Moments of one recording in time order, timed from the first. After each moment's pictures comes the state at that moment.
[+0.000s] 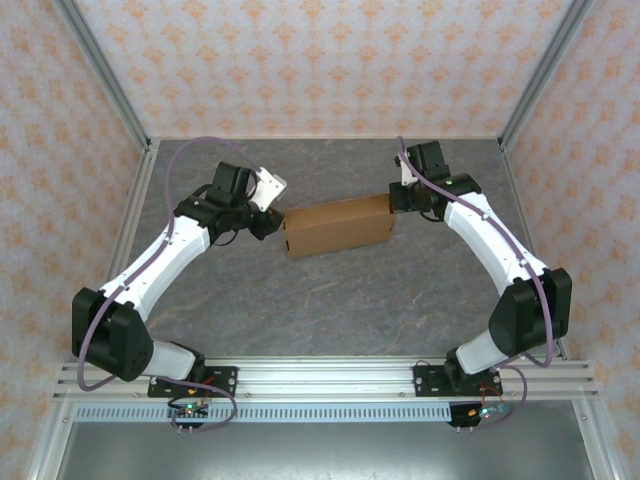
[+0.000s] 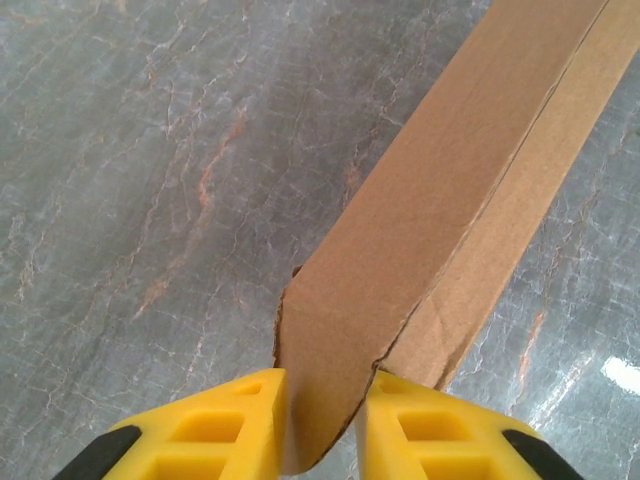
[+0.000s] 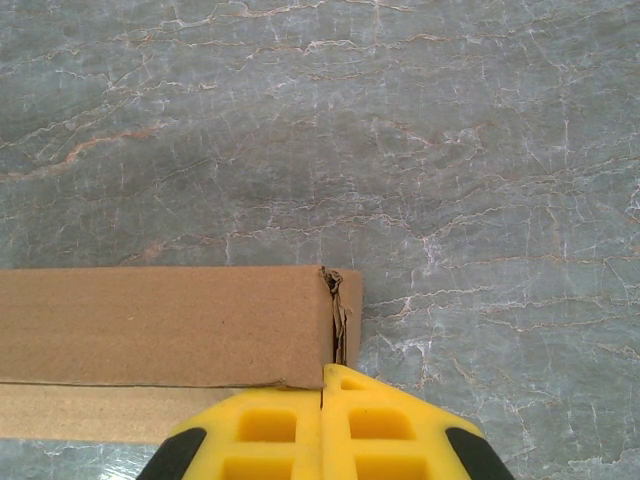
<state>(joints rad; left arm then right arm) -0.32 1.40 1.18 -0.64 0.26 0.24 0.31 1.51 1.36 -0.76 -0.03 0.14</state>
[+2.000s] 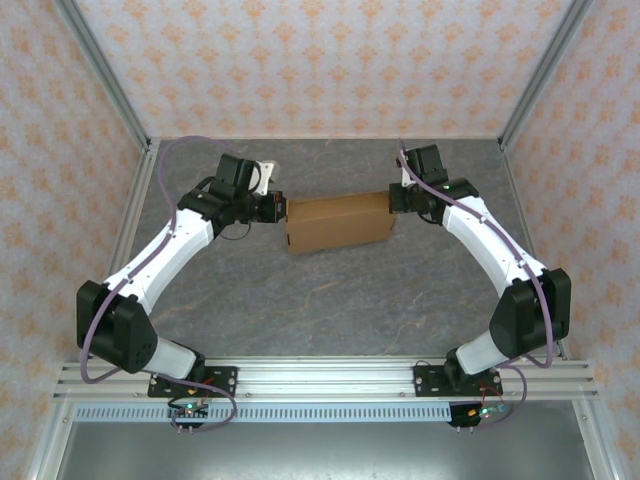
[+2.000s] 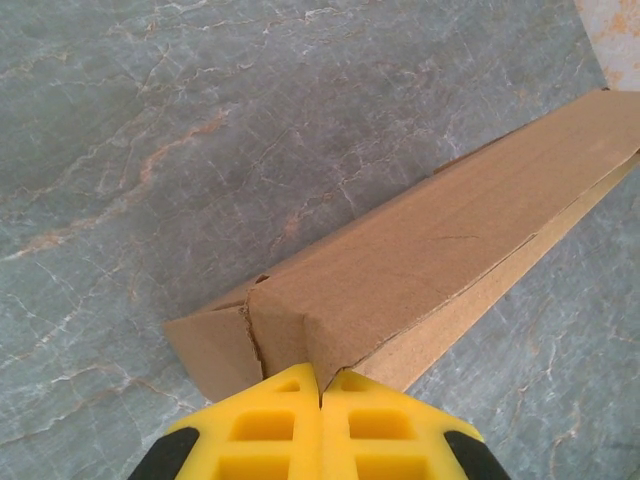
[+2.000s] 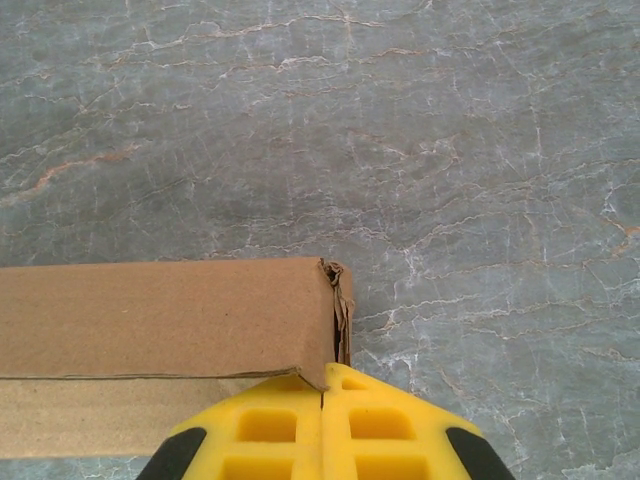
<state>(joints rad) -0.33 1.45 1.24 -0.60 0.32 -0.33 0.33 1.50 1.31 -0.69 0.03 0.18</state>
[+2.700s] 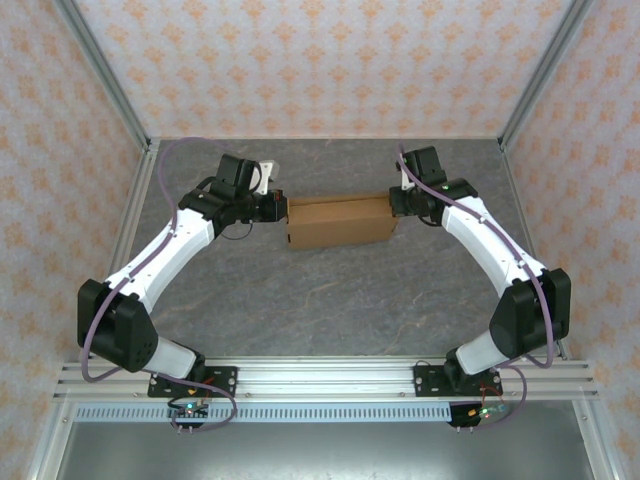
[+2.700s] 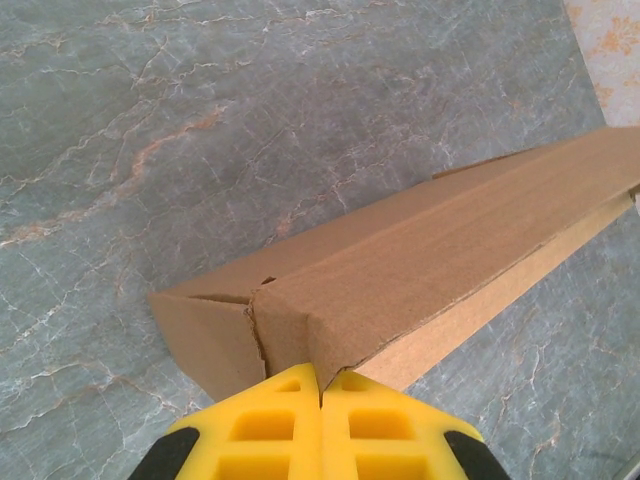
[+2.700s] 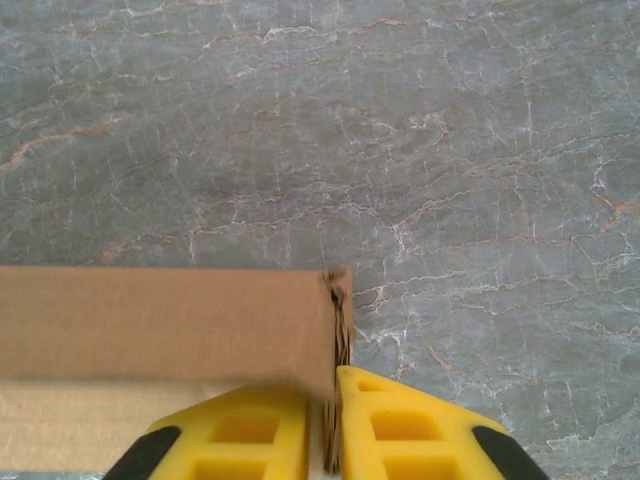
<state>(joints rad) -0.33 1.45 1.24 -0.59 0.32 -0.37 0.33 1.50 1.31 -0.74 0.05 0.17</state>
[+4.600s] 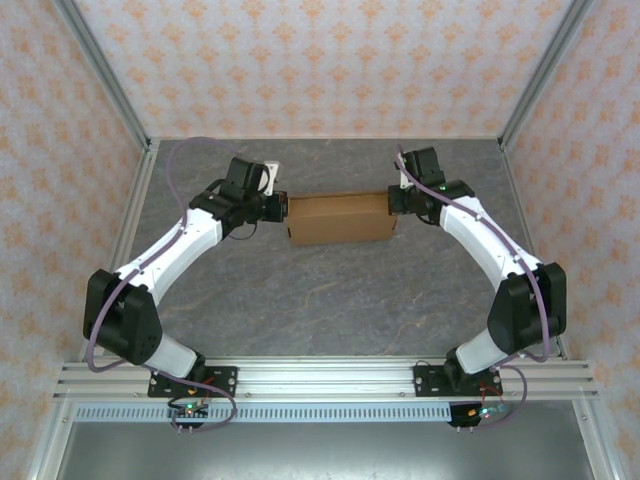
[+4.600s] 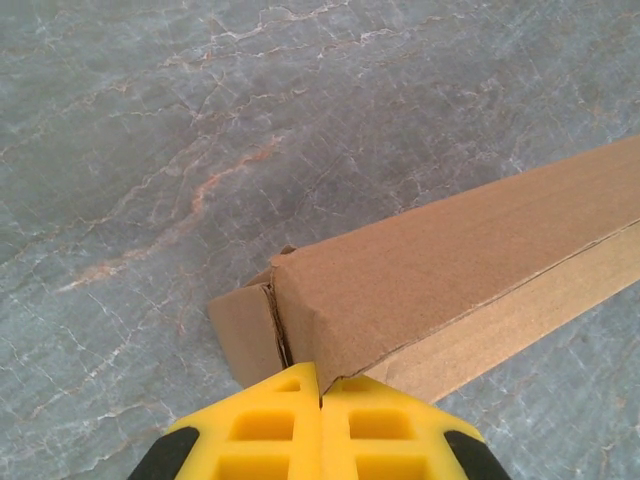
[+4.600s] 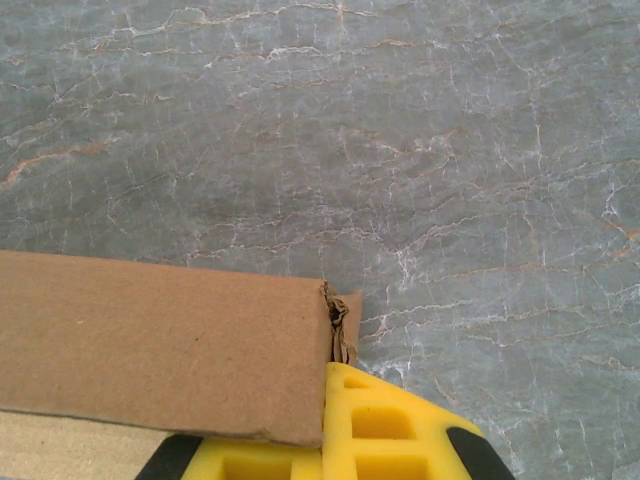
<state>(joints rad) -0.36 1.50 1.21 -0.51 0.17 -0.30 0.32 1.53 1.28 -0.64 0.04 0.15</state>
